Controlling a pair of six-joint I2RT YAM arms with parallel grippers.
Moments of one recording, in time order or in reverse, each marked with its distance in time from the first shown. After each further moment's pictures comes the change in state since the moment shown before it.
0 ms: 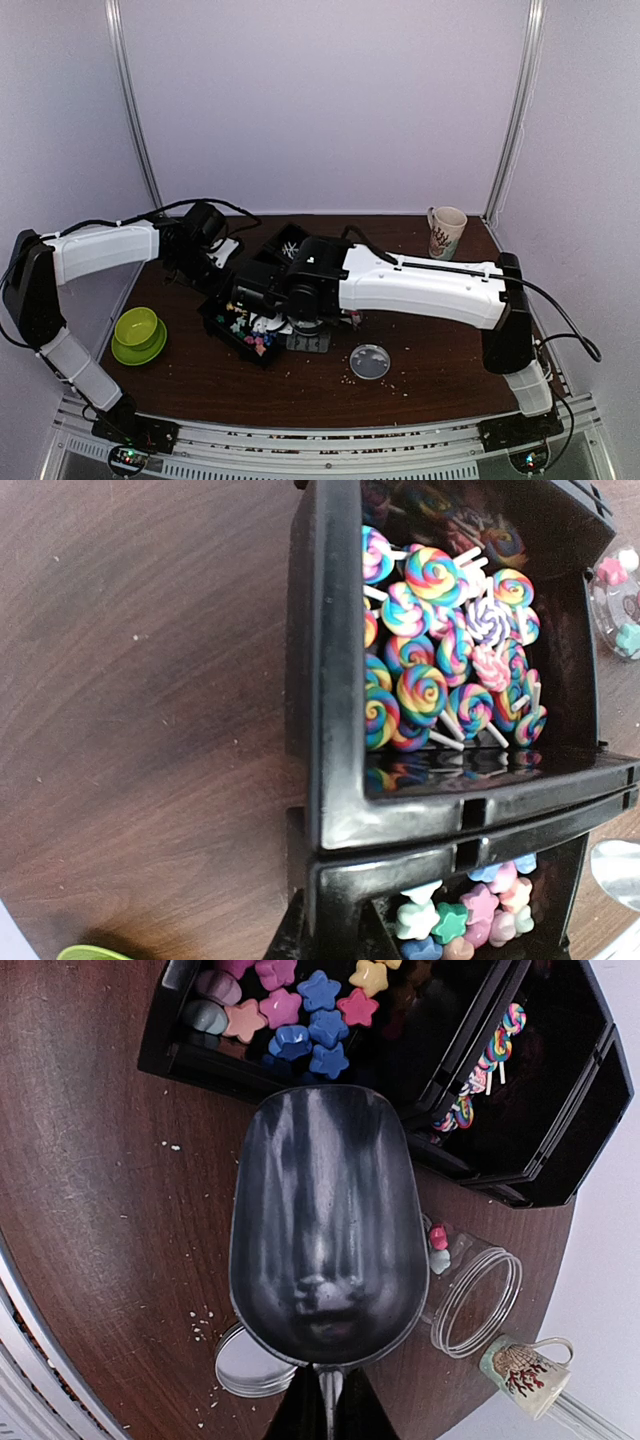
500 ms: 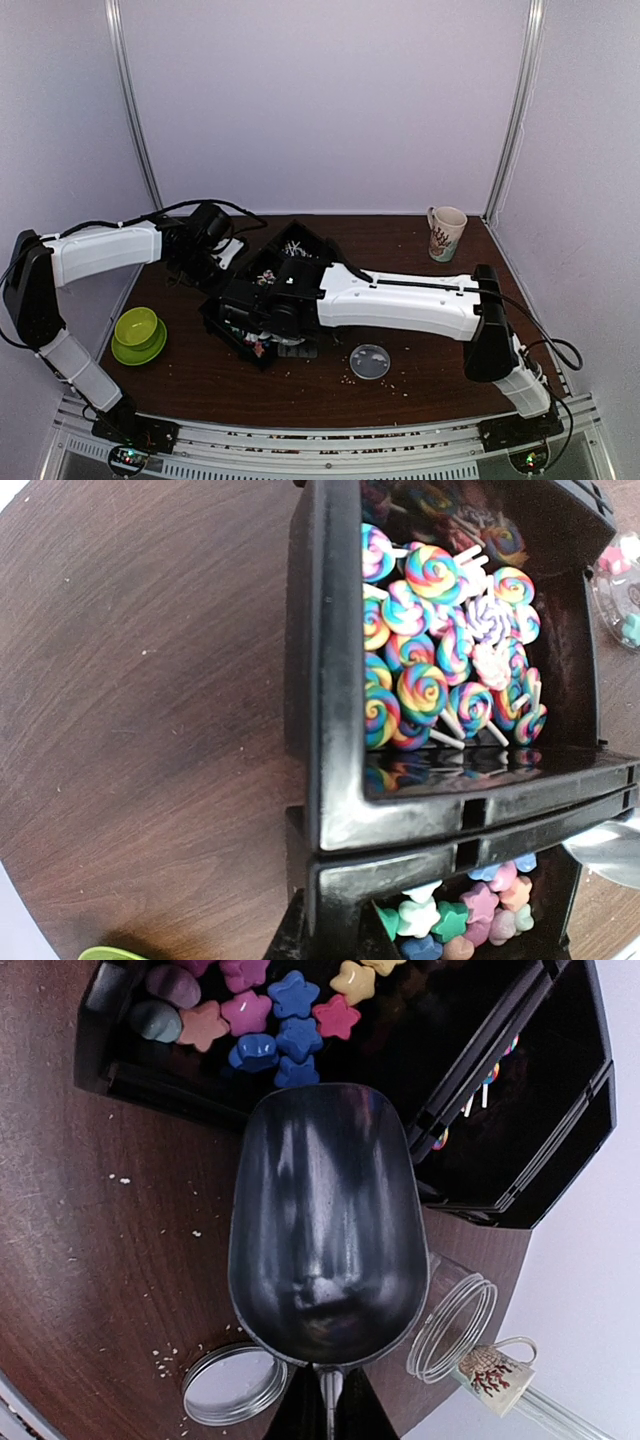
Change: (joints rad) left arm -0.046 -0.004 0.008 -0.002 -0.075 0.023; right arm 0.022 0.101 0.058 0.019 0.128 -0.026
